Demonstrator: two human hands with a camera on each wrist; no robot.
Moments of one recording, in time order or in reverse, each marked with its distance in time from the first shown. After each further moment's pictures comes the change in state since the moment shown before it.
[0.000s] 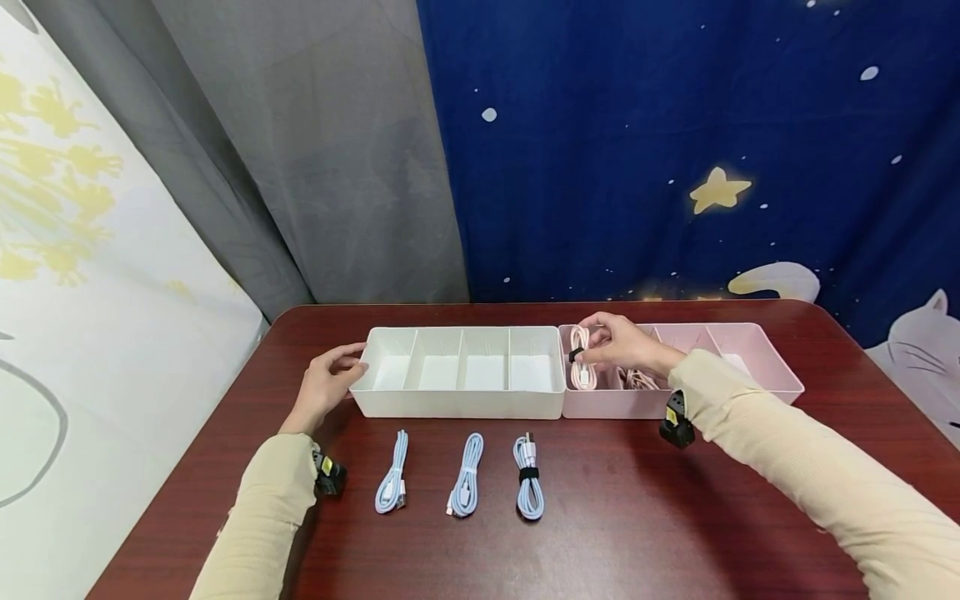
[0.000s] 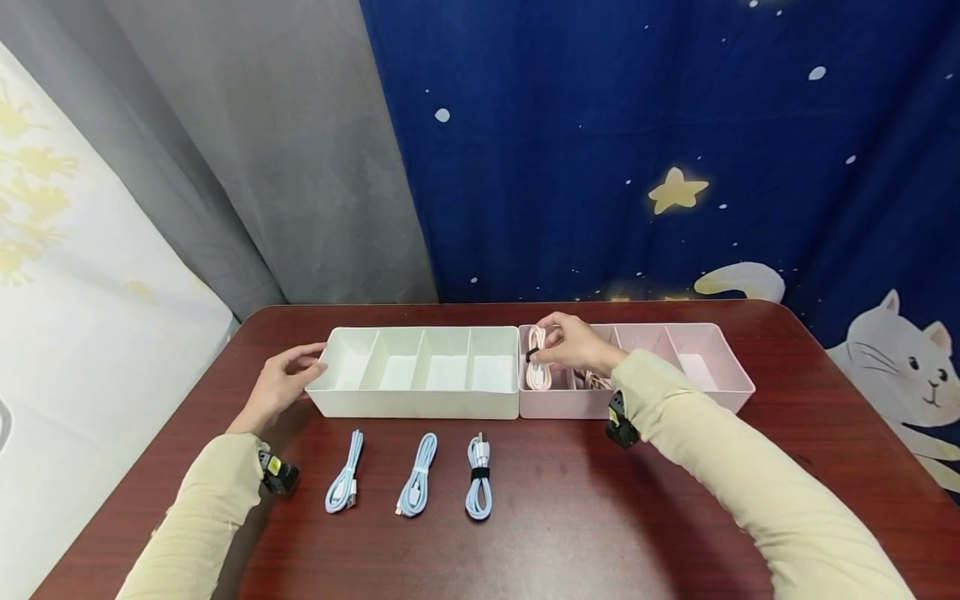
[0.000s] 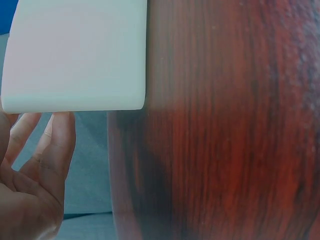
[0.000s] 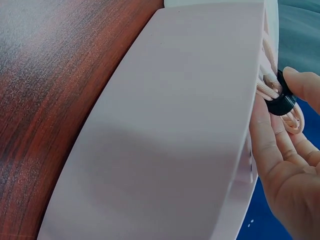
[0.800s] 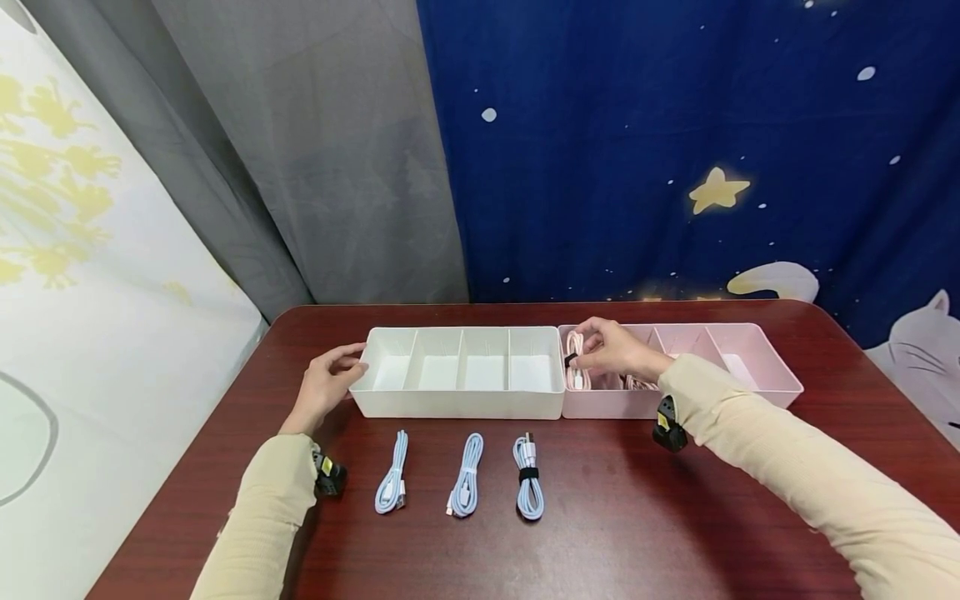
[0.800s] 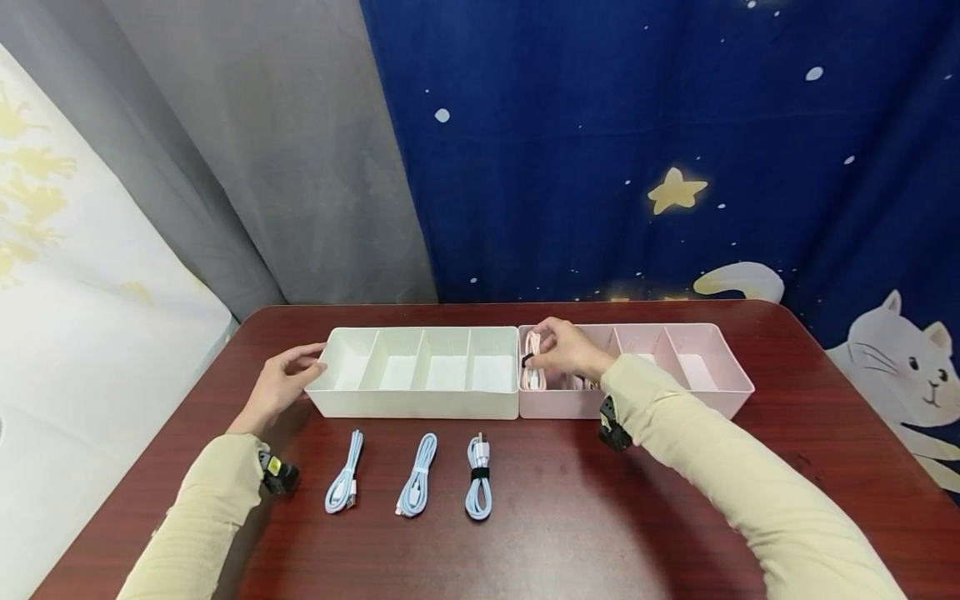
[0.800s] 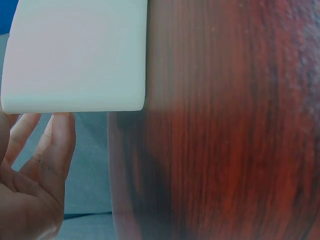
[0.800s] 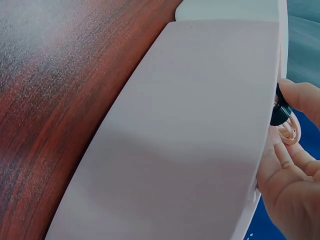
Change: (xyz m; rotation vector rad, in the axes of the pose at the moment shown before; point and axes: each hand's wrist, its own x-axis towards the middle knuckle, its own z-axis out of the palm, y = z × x) left_hand -0.001 -0.001 0.001 0.010 0.008 0.000; right_hand 0.002 0.002 0.013 -0.047 0.050 0.006
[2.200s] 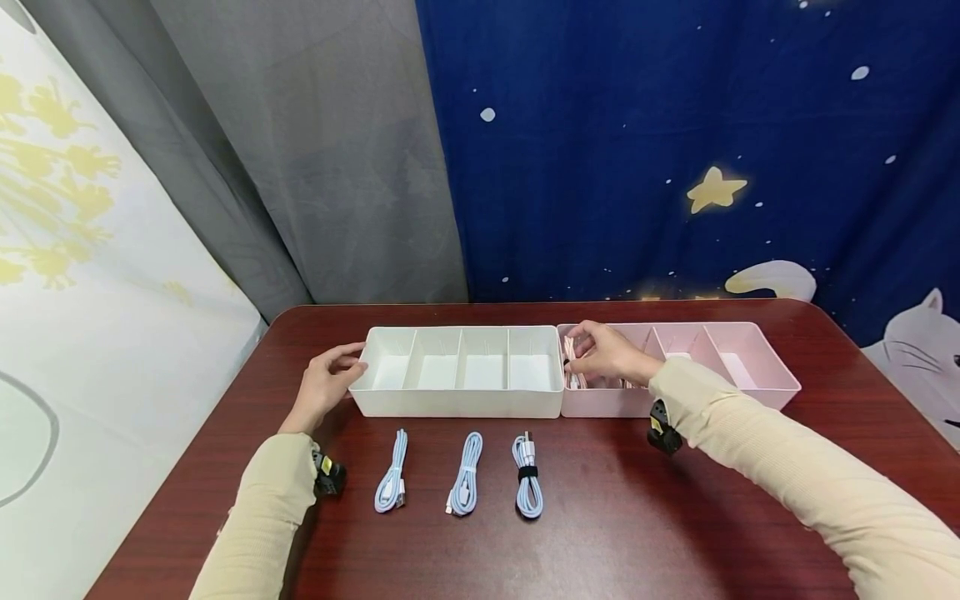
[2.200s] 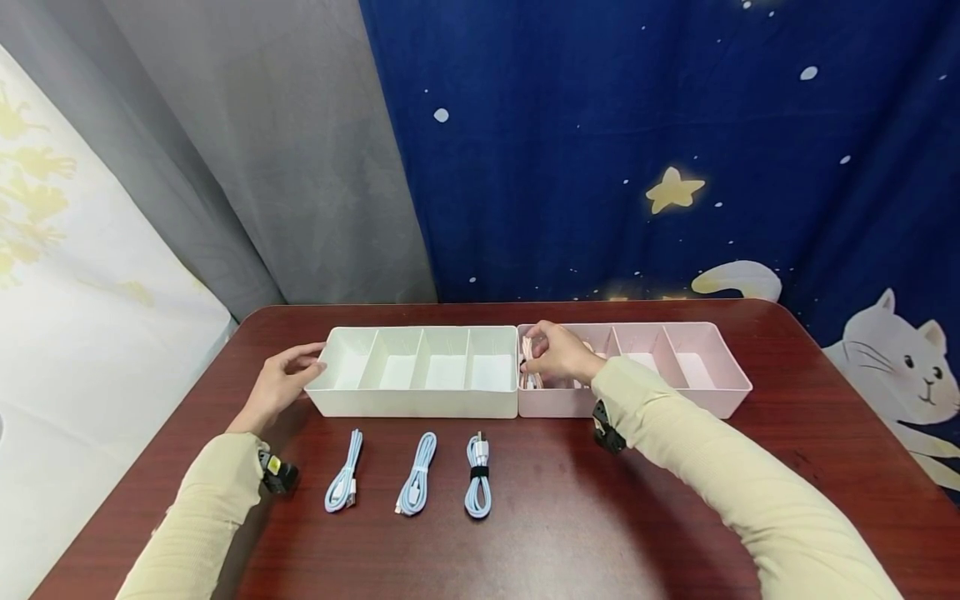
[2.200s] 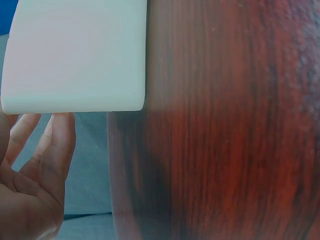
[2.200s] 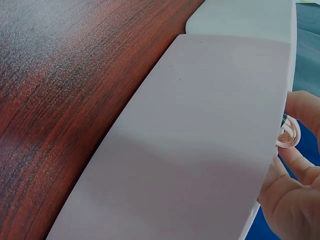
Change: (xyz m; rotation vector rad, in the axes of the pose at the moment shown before) left_hand 0.001 -0.002 0.001 0.002 0.008 0.015; right_hand -0.003 -0.004 0.010 -0.116 0.038 -0.001
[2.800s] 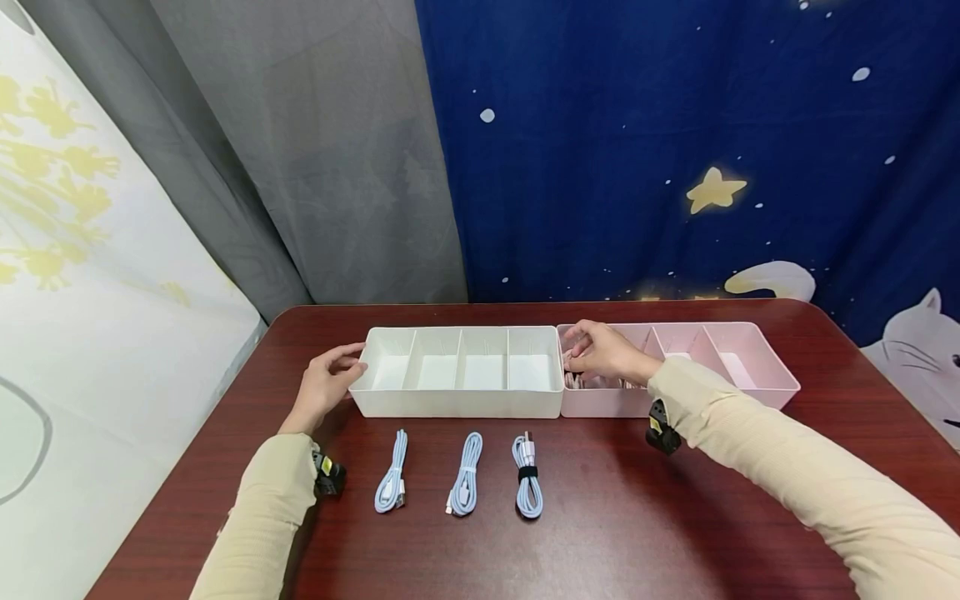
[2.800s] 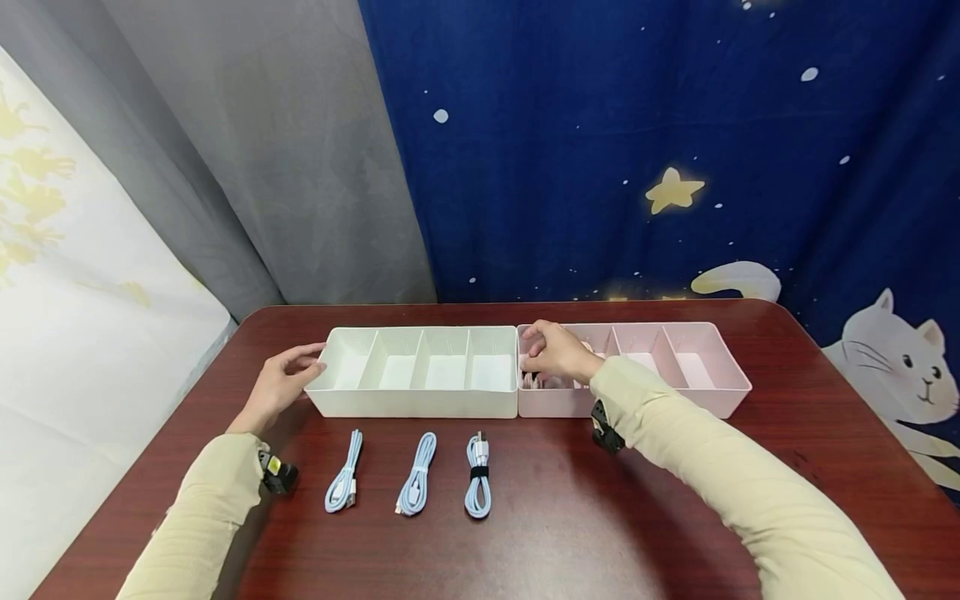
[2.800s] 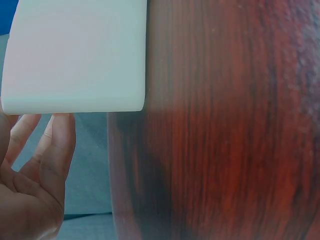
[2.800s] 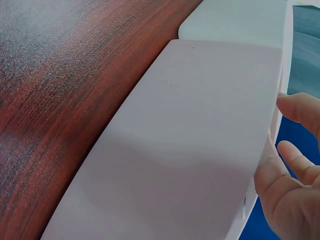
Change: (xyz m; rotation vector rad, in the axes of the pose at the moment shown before) left_hand 0.001 0.000 -0.001 0.011 -0.003 -0.004; right_hand -0.001 -0.005 0.001 0.095 -0.022 -0.005
